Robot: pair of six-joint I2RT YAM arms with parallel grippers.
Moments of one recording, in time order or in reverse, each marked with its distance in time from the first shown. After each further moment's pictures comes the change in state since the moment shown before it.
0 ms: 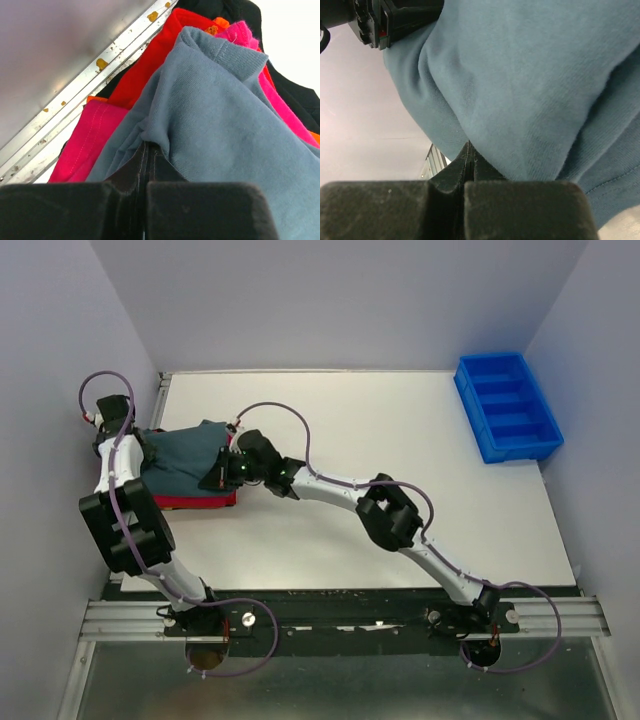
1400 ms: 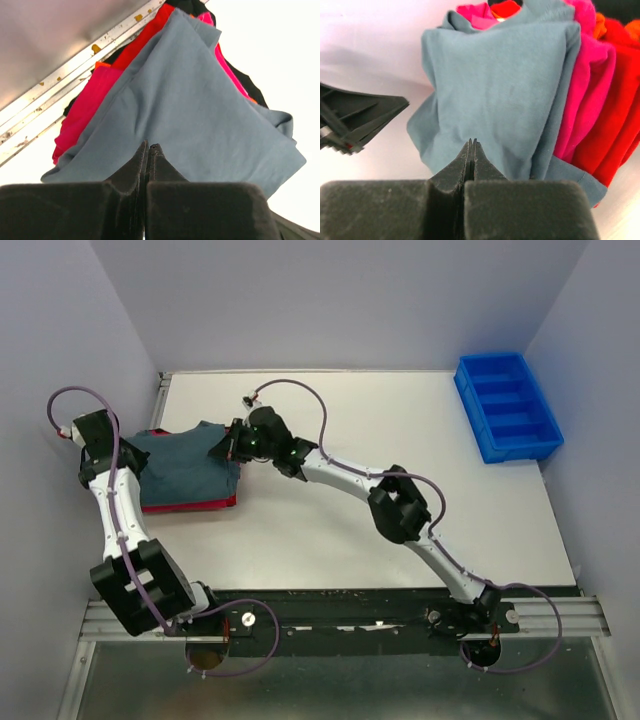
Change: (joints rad) left arm 0.073 -0.394 -0.183 -0.030 0.130 -0.098; right arm -0.064 -0.026 0.072 -0.053 0.085 0.028
